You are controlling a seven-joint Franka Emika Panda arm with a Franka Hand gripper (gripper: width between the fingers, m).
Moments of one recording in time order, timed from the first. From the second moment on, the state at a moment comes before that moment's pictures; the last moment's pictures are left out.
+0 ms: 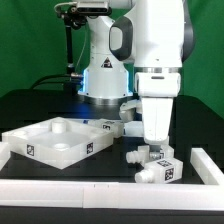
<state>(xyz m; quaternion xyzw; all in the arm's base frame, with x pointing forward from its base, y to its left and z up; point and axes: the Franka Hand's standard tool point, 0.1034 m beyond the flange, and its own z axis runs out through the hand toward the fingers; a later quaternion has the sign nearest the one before) 0.516 0.070 0.011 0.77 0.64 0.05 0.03</state>
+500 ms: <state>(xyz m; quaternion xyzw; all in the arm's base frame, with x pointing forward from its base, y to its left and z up) 0.516 0.069 0.011 0.77 0.64 0.05 0.03</state>
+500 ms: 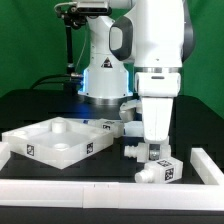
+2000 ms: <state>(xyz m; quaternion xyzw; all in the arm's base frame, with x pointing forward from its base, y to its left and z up) 0.382 0.174 0.041 0.88 0.47 0.06 -0.01</state>
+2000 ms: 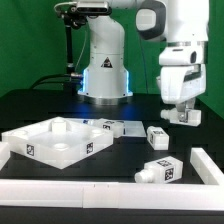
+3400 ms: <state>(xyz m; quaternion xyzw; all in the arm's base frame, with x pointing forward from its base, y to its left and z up) 0.405 0.143 0.064 0.85 0.53 0.01 0.02</state>
